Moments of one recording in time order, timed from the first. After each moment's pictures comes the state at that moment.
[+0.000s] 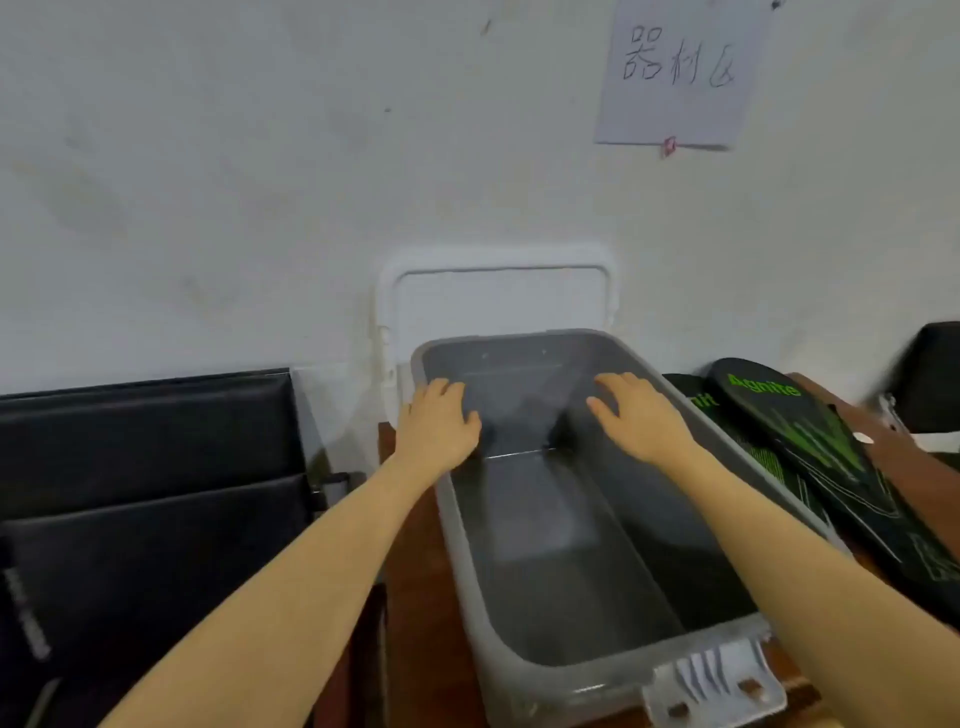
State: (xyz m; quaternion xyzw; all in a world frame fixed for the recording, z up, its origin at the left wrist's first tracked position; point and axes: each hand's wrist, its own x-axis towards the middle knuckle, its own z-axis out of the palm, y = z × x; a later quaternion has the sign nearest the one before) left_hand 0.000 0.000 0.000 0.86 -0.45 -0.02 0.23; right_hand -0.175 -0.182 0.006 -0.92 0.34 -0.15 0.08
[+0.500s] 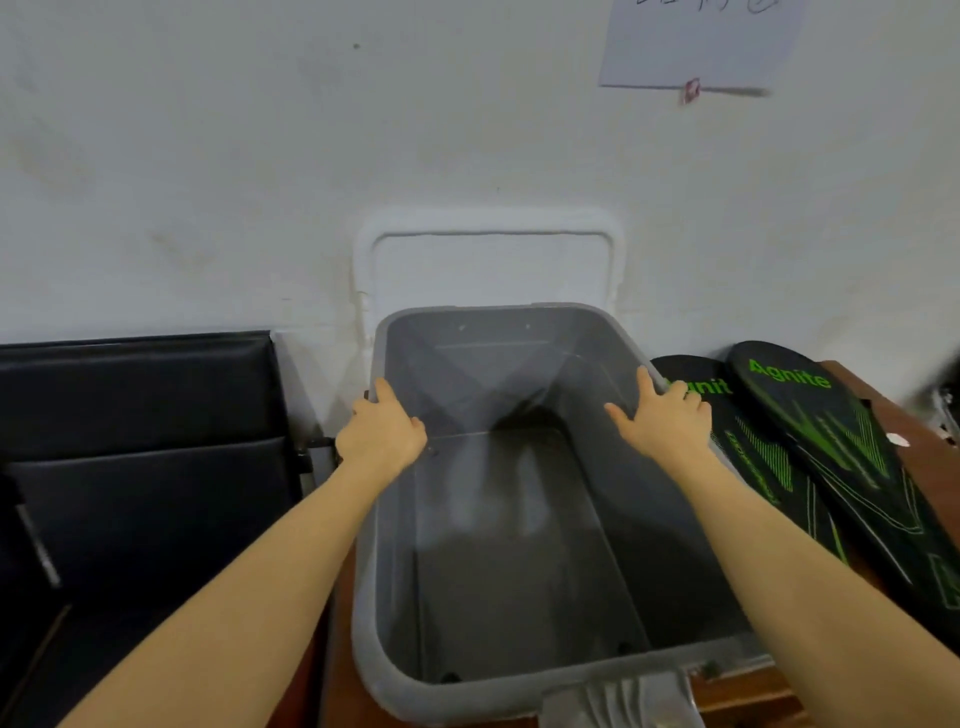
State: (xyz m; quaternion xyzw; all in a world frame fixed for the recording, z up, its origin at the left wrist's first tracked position) left_hand -0.026 -0.027 -0.026 0.96 -0.22 -0.07 0.17; right_hand -0.206 -0.265 -0.036 -0.88 0.47 -0.02 -0.06
